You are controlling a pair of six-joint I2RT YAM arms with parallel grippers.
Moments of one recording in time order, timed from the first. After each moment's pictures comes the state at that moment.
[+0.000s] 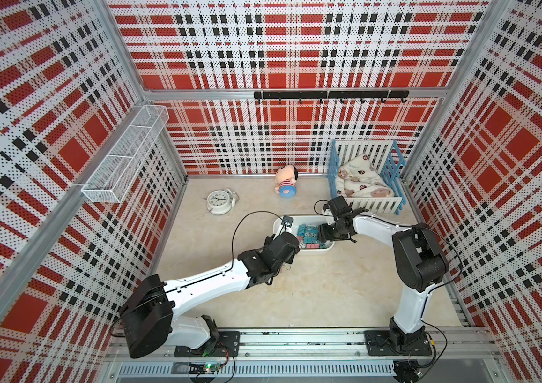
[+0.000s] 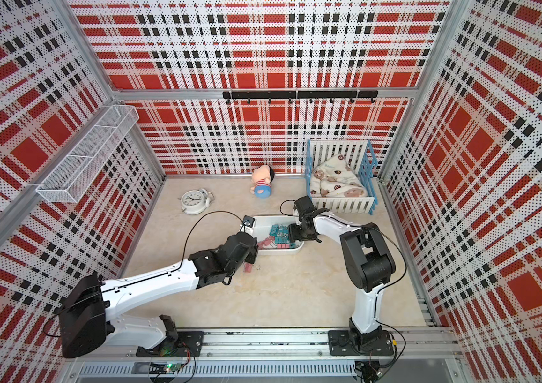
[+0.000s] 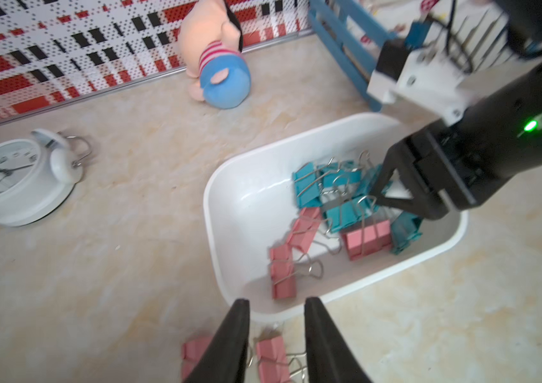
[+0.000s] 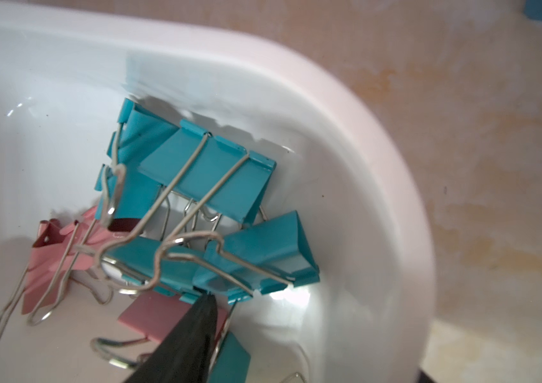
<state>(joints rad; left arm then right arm) -0.90 1.35 0.87 -0.15 -0.48 -0.29 0.42 1.89 1.24 -0.53 -0.16 0.24</state>
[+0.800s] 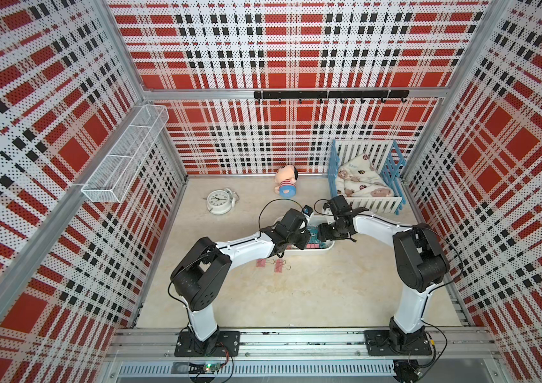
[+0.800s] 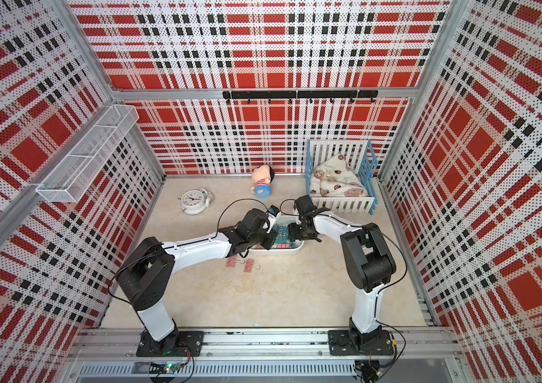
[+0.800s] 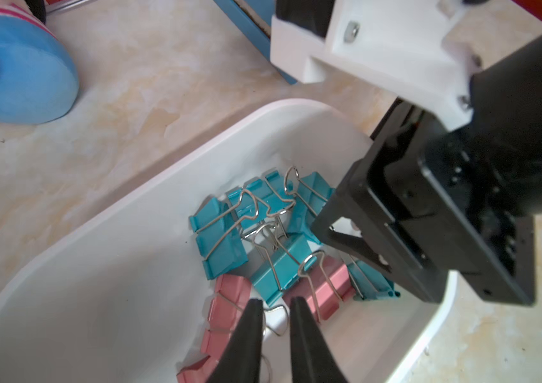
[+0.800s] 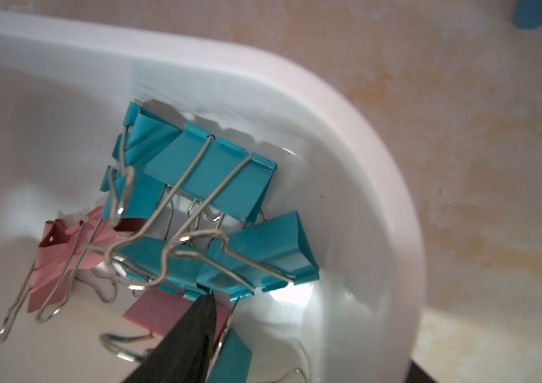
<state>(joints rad) -0.75 1.79 1.12 -0.07 -0.01 -0.09 0.42 1.88 1.25 -0.53 -0.16 0.24</state>
